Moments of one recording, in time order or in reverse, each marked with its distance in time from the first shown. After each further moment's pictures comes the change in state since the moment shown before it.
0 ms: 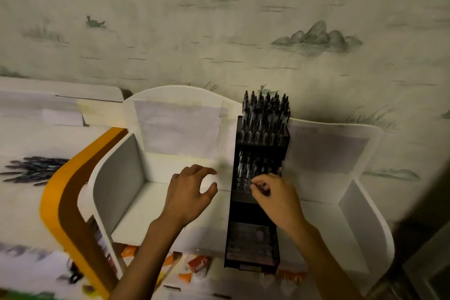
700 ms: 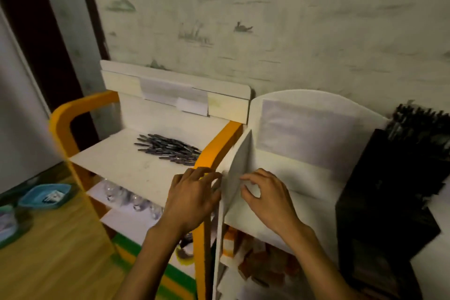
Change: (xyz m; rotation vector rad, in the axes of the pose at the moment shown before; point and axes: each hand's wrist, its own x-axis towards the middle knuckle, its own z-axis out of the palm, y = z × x) left_hand -0.136 -0.206 -0.184 0.238 0.047 -0.188; right_hand -0.019 -0.269 0.180 0.105 -0.238 -0.312
